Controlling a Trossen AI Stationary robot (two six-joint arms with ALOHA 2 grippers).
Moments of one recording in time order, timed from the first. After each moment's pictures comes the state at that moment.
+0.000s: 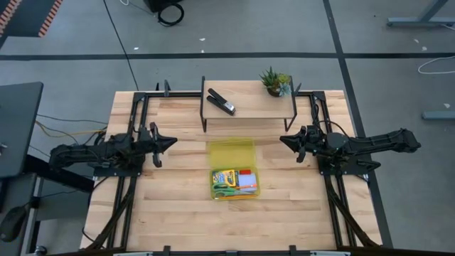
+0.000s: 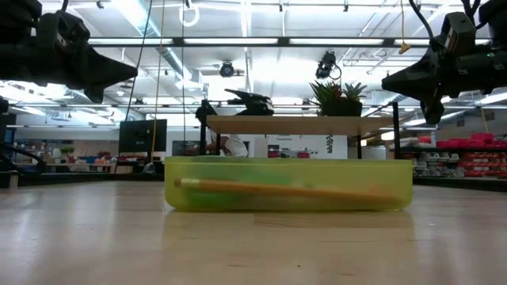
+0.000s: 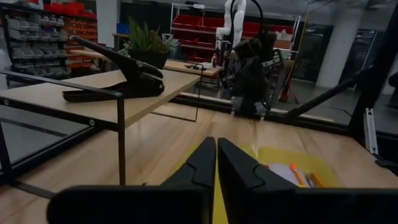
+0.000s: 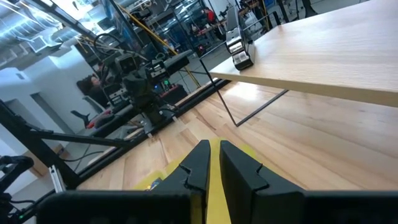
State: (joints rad) left arm 0.04 0.03 0.01 0.07 -0.23 -0.12; right arm 0.07 0.24 0.01 0.21 0.39 0.53
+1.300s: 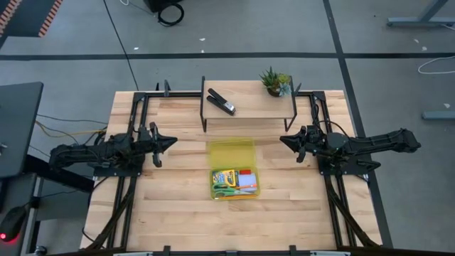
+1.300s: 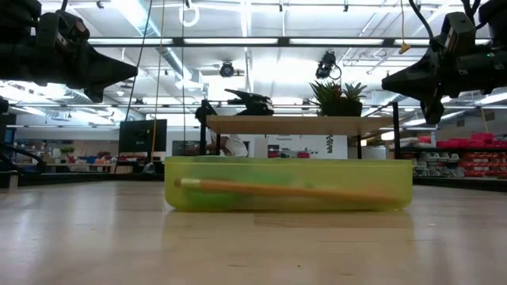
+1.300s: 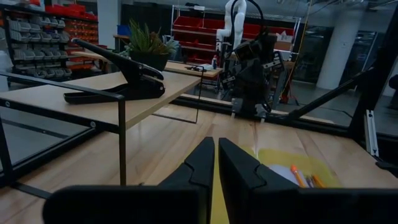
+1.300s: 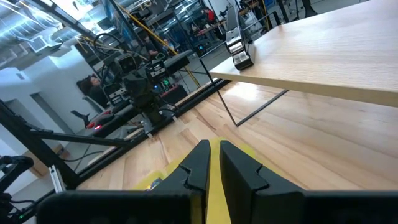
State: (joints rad) left arm 0.04 0.03 0.01 0.08 -0.23 -0.12; right arm 0.07 0.24 0.01 0.21 0.39 0.53
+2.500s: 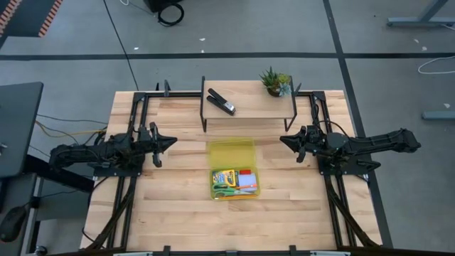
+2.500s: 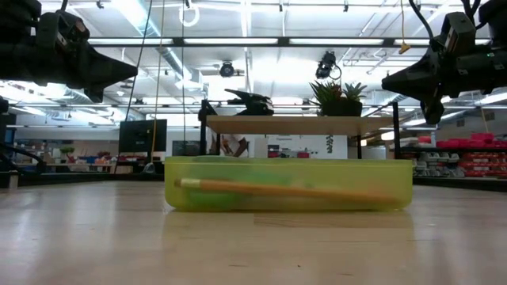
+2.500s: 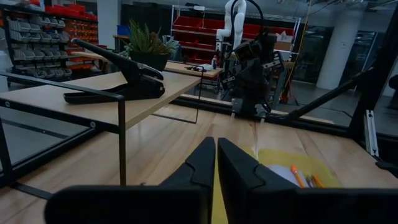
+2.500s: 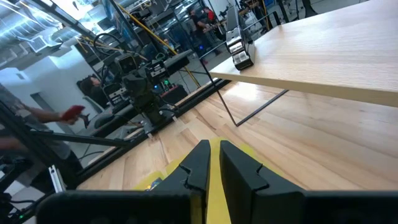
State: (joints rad) left arm 0.04 0.03 0.01 0.08 -0.23 -0.12; right arm 0.07 0.24 0.01 0.21 0.39 0.53
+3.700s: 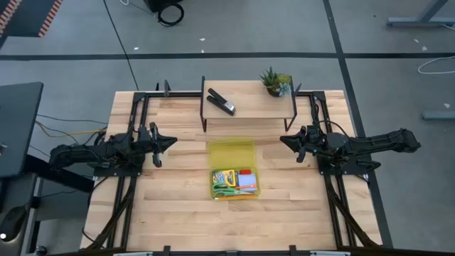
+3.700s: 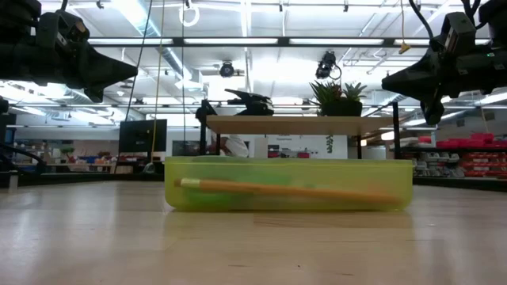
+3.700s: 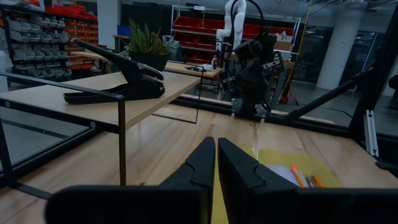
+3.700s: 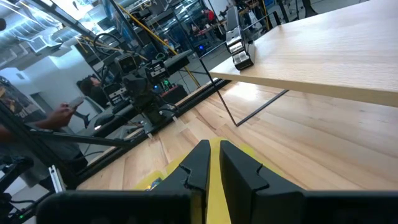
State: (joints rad) left arm 0.04 0.03 0.01 0.08 -0.23 -0.12; right arm 0.07 0.24 0.01 0.21 0.39 0.53
